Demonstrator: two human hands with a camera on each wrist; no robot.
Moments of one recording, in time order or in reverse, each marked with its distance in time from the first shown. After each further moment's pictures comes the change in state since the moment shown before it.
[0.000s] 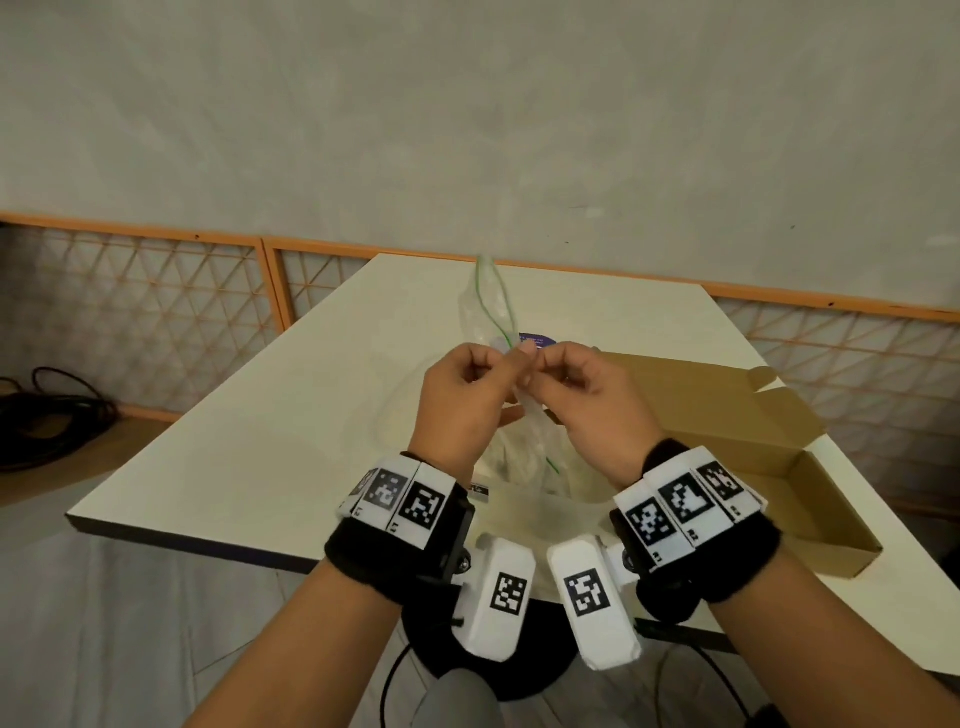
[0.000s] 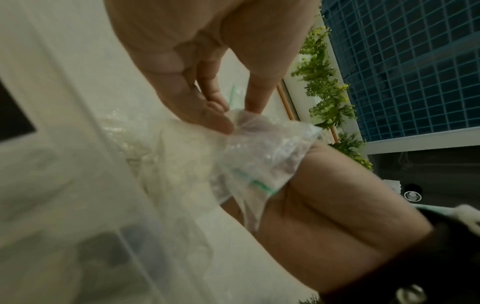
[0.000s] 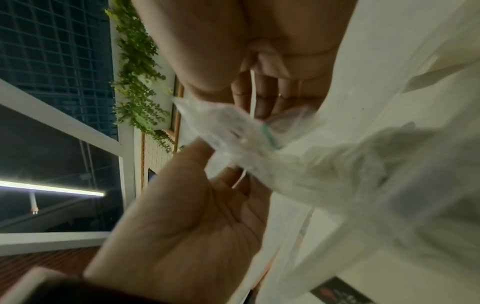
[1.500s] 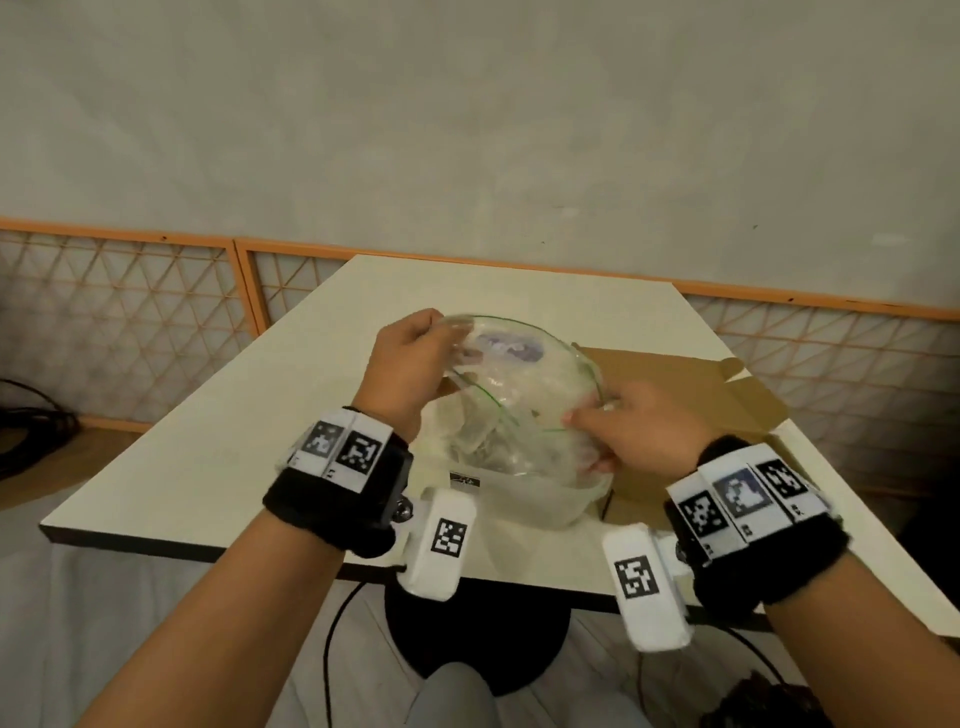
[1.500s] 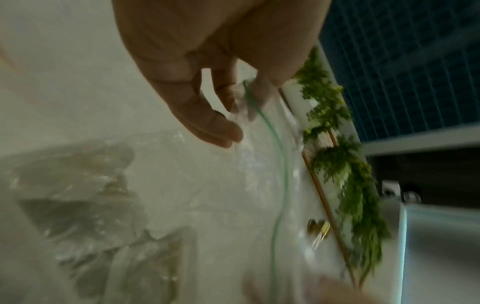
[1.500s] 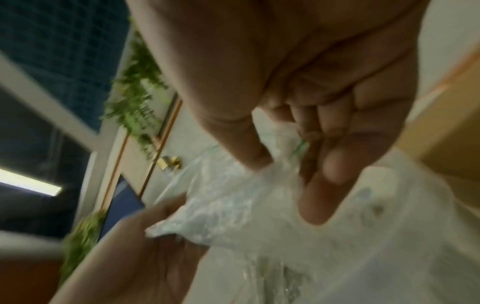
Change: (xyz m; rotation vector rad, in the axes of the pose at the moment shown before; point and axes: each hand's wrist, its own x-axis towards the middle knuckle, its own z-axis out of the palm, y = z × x) left_hand 0.026 0.020 -0.031 0.024 -0.052 0.027; right_hand -0.016 -0.002 -0.042 -0.307 -0.088 0.454
